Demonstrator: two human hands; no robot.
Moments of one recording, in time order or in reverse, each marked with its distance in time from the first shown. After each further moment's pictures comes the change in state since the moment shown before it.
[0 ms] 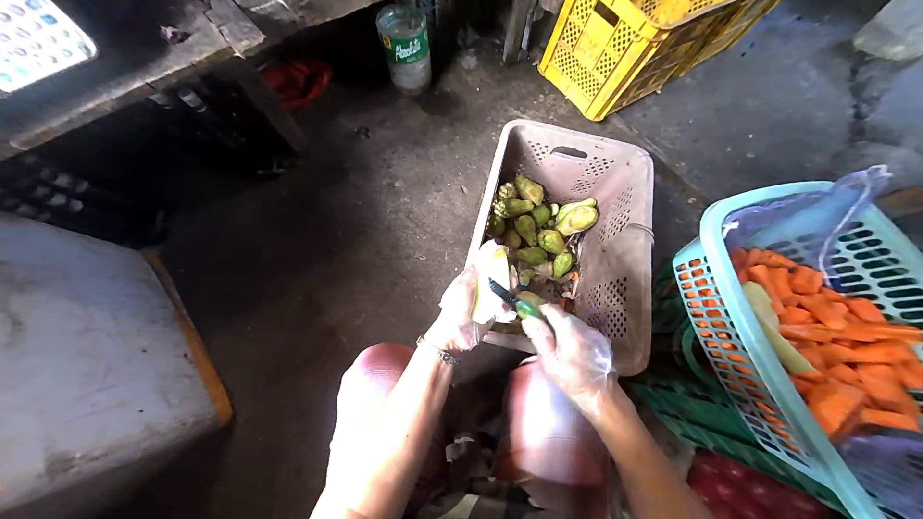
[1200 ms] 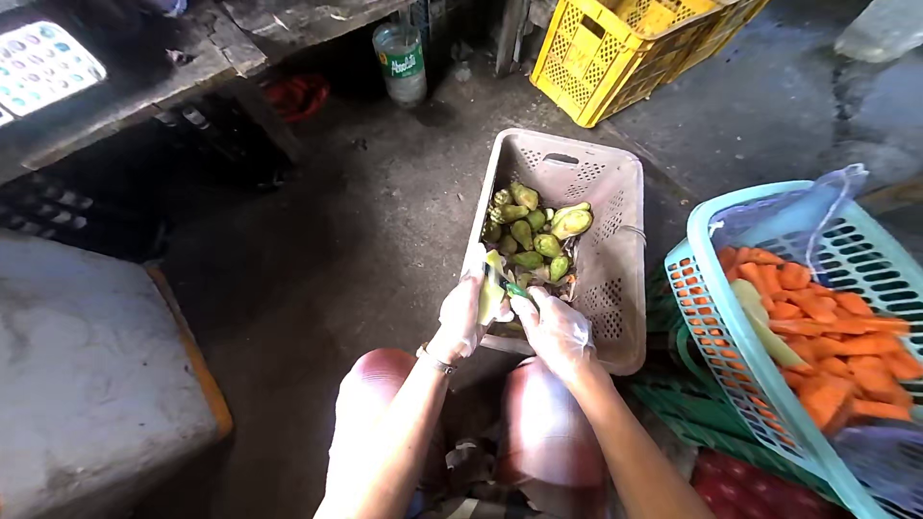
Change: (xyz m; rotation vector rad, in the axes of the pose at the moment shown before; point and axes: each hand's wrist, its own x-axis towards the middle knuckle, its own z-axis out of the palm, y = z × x) left_hand -0.008 -0.006 0.008 0.210 0.005 0.146; right_hand 0.036 -0.017 -0.010 -0.039 -0.377 0.264
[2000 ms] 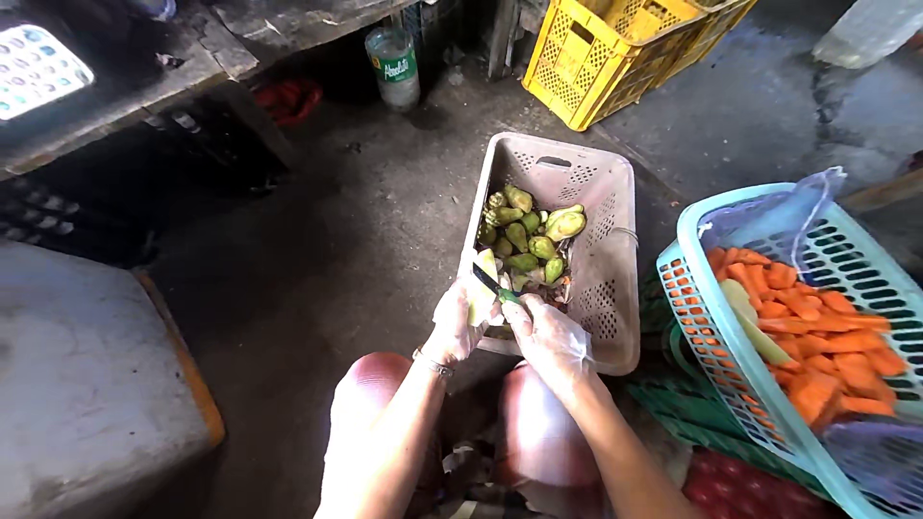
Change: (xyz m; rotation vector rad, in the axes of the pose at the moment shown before) left_hand 0.002 0.000 -0.005 -0.168 0.063 -0.112; right_hand -0.019 -0.018 -0.011 0.004 -0.037 0.063
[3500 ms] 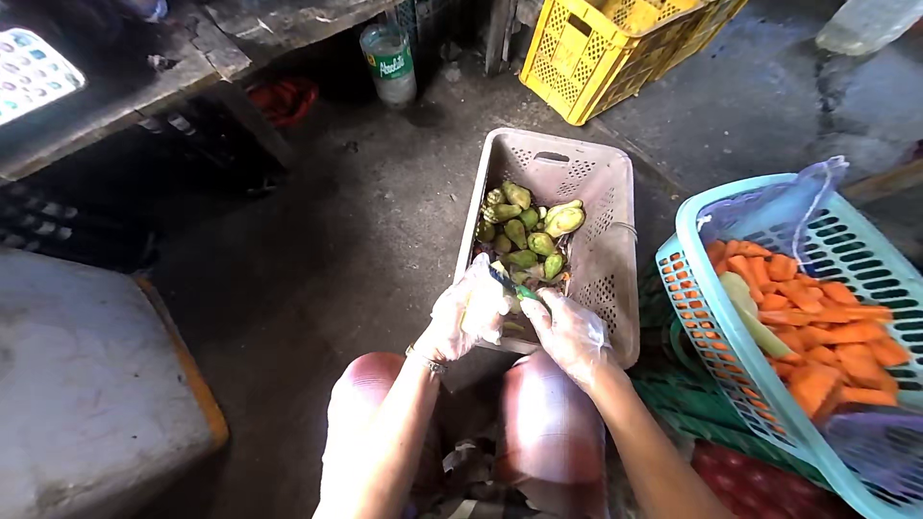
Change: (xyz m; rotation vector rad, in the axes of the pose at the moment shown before) left_hand 0.002 0.002 -0.016 0.062 -0.298 -0.112; right_hand 0.013 0.035 -0.006 -0.014 0.036 -0.063
